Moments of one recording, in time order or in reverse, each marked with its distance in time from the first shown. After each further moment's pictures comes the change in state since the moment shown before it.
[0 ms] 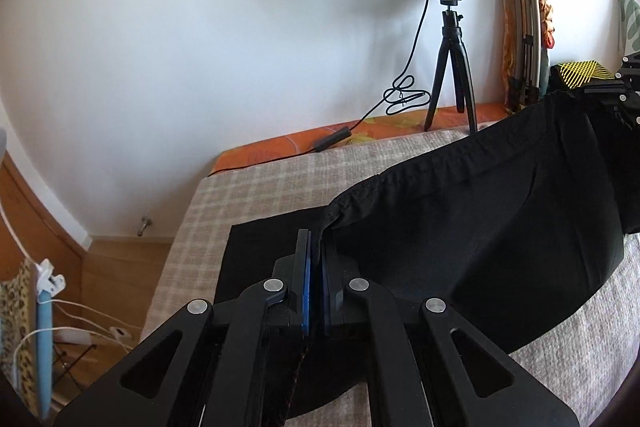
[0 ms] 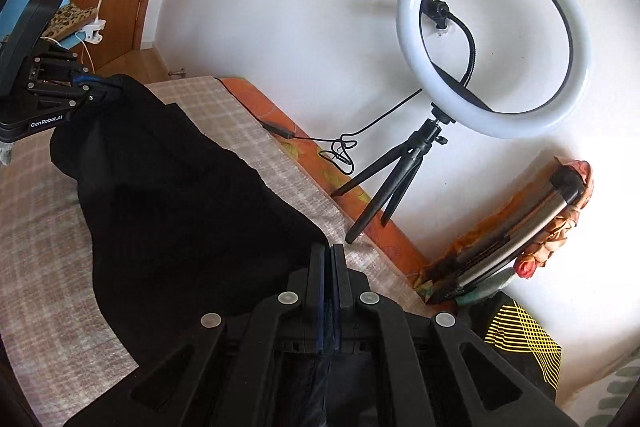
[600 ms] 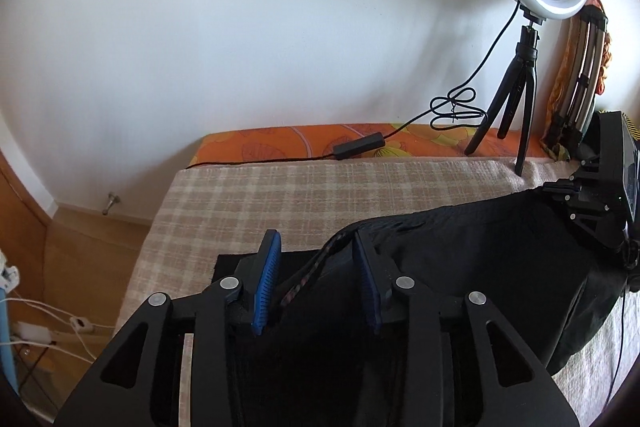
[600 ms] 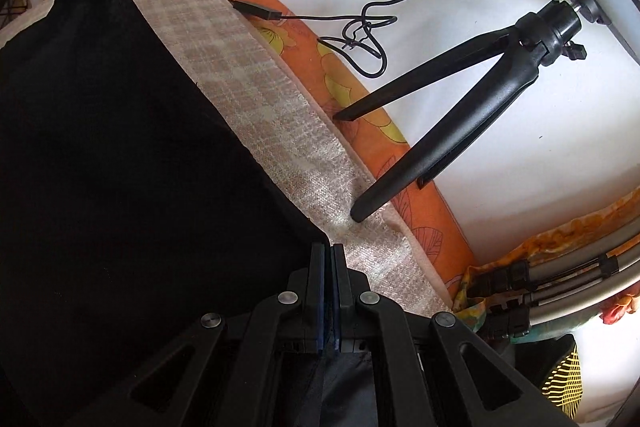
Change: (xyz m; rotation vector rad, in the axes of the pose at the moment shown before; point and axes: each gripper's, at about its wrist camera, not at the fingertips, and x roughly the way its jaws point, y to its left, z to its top) left arm 0.083 0.060 0.028 -0.157 0.067 -0.085; right arm 0.187 -0.007 -0.013 -0.102 0.264 0.026
